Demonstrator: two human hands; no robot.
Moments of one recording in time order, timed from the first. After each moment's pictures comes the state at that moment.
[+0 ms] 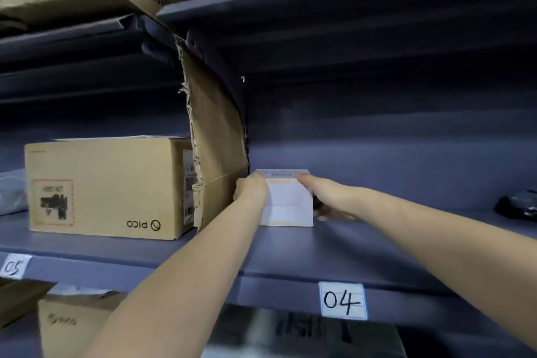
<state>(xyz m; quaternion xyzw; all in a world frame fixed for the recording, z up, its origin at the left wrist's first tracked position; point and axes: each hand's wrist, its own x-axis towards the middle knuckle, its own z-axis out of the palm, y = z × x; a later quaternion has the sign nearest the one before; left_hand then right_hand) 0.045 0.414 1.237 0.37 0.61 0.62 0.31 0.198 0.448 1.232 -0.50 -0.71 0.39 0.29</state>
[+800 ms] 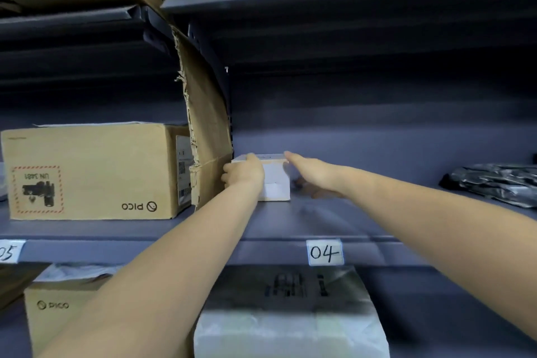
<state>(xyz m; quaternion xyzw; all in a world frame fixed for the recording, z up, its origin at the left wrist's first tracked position) 0.061 0.380 1.241 0.37 0.64 0.61 0.28 0.199 0.375 1.248 -0.55 -0.72 0.30 0.31</state>
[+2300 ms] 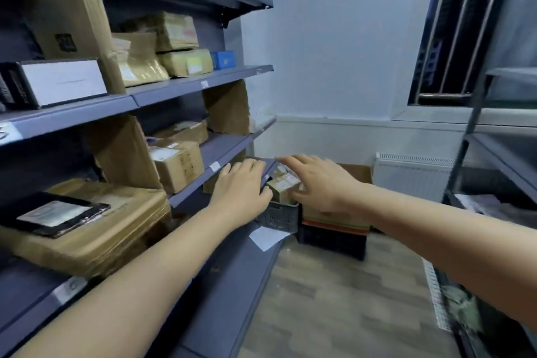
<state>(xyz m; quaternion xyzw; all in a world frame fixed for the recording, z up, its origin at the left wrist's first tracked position) 0.701 -0.002 1.050 0.98 0.04 0.18 0.01 0.776 -0.165 1.061 -0.89 -0.44 -0.14 0.06</state>
